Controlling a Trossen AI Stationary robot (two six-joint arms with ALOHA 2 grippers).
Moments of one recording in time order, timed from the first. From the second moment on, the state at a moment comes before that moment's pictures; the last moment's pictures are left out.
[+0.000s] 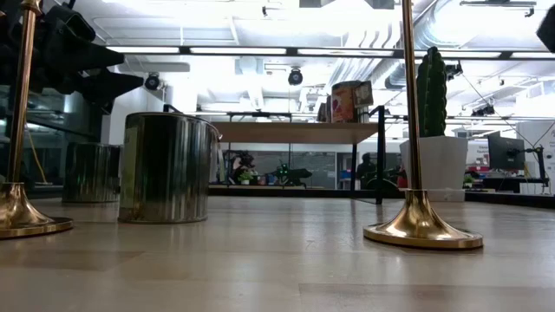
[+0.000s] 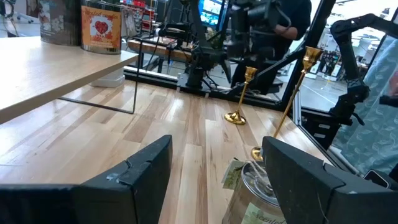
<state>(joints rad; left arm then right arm) -0.04 0.01 0.03 0.00 -0.03 -0.21 0.76 0.92 0.67 -0.95 -0.09 1.21</state>
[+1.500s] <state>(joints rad) -0.04 0.01 0.03 0.00 -0.03 -0.21 0.78 0.92 0.50 -0.50 0.32 0.75</state>
